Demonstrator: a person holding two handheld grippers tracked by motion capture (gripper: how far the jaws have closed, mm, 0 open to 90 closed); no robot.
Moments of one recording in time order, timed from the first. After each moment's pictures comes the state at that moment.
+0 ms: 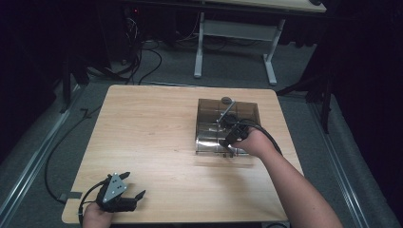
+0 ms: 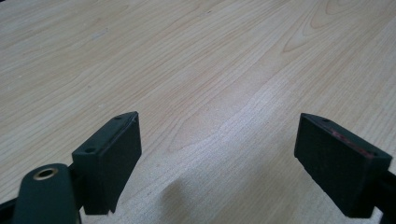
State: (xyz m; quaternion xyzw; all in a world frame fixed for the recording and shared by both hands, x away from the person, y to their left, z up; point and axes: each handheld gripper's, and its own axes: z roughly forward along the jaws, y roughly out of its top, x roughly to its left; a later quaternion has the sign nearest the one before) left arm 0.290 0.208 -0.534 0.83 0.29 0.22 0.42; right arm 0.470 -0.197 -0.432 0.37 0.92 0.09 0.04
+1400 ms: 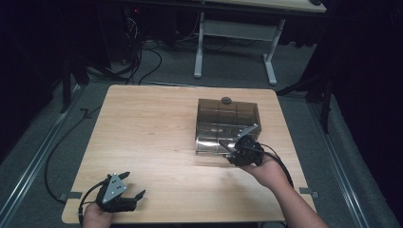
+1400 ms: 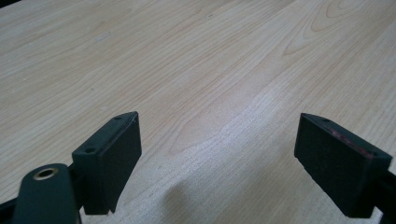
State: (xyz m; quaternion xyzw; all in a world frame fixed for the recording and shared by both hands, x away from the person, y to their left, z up) left arm 0.289 0.208 -0.534 0.83 0.29 0.23 0.42; right arm 0.380 -0.227 -0.438 0.40 0.89 0.21 0.10
